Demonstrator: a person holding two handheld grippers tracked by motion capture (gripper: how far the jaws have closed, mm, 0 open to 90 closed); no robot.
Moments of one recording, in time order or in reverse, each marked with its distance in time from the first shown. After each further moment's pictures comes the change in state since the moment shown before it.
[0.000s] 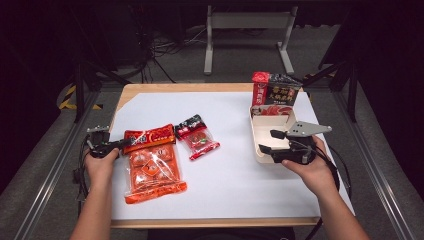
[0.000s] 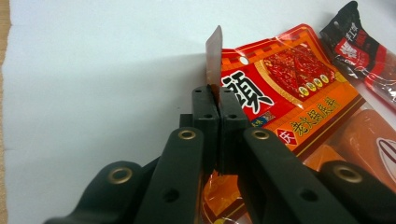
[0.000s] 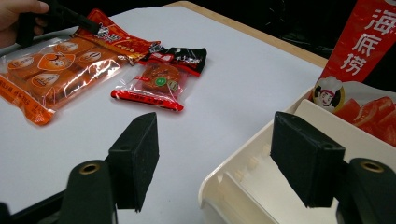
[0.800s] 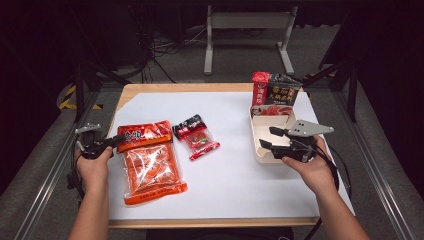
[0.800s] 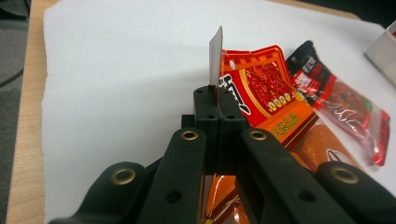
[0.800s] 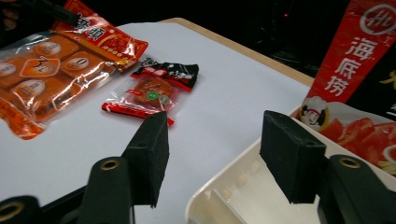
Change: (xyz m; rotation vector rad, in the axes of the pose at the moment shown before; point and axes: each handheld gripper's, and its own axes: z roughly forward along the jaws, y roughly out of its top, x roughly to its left) left arm -0.023 0.008 -0.041 -0.110 0.009 0.015; right arm -0.002 0.001 0.001 -0.065 -0.023 -0.032
